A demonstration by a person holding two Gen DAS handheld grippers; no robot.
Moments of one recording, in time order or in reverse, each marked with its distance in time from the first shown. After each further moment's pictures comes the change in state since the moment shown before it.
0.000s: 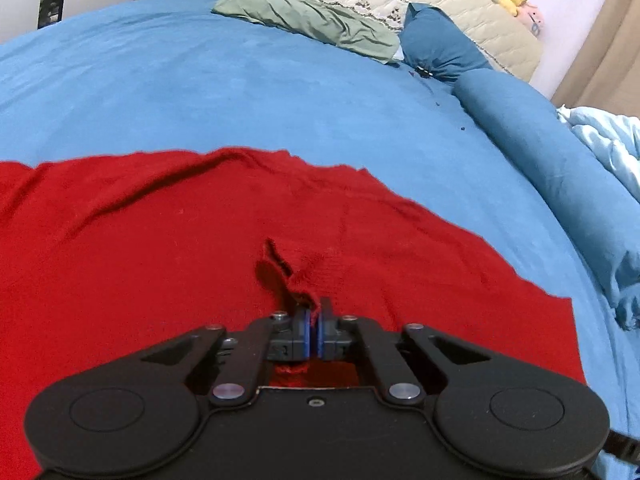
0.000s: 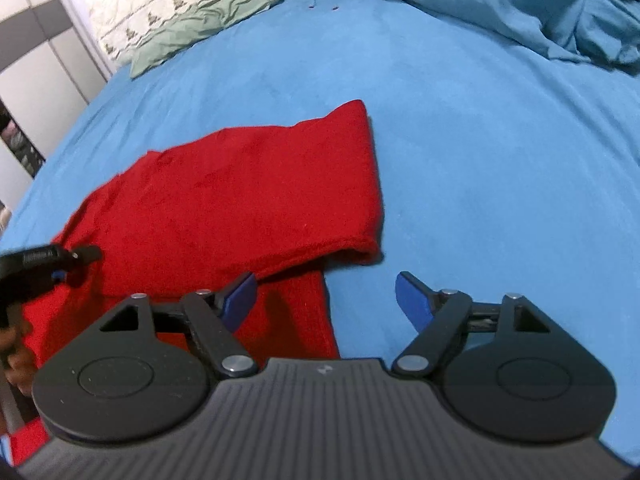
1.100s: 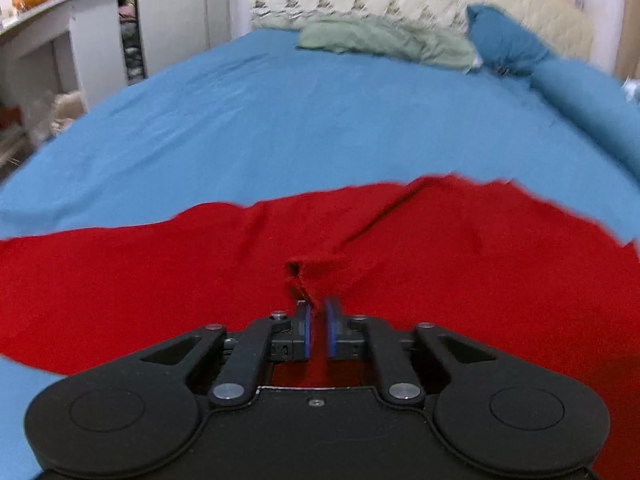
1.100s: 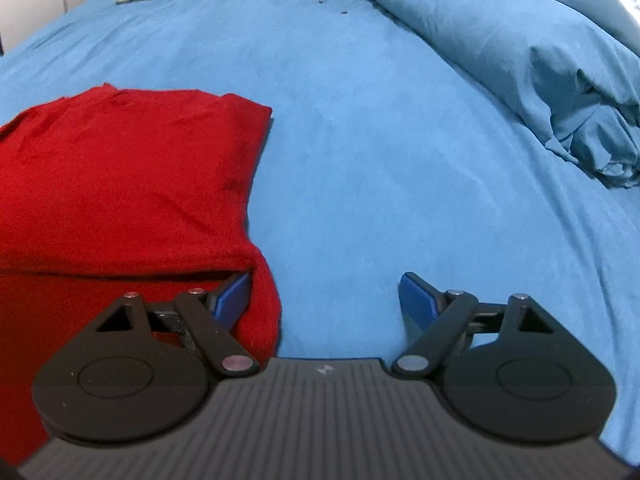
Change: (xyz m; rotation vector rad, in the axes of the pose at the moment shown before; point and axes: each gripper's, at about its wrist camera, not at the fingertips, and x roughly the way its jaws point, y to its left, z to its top) left arm -0.065 0.072 -0.006 0.150 -0.044 0.360; right arm 0.036 0.031 0.006 -0.318 0.001 -0.272
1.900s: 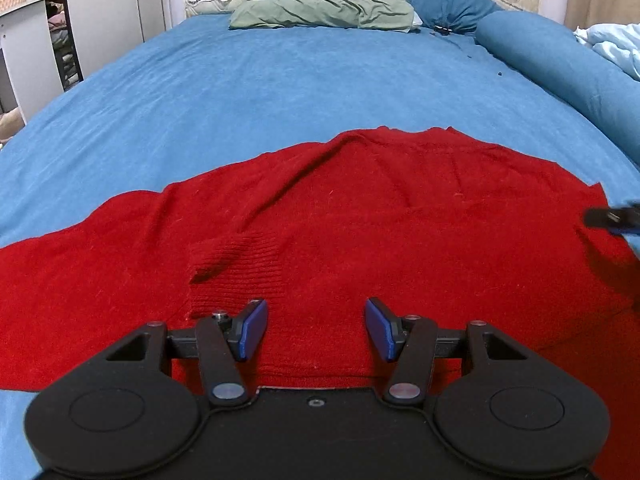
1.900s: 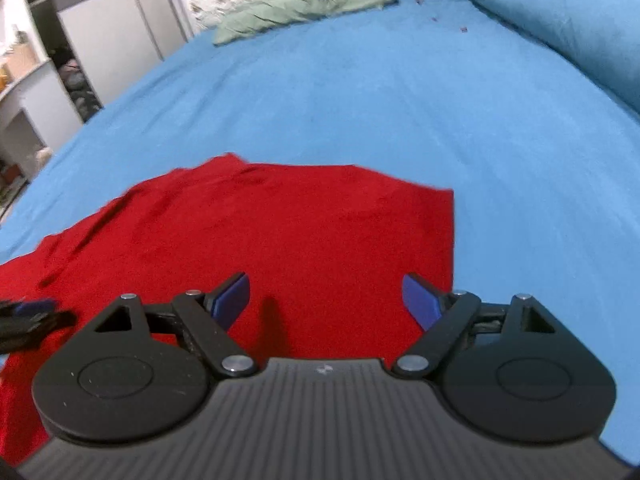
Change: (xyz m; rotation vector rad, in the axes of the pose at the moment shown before) left arm 0.018 -0.037 -0.009 0.116 0.052 -0.149; right arm 0.050 0.041 0.067 0.079 -0.053 0.412
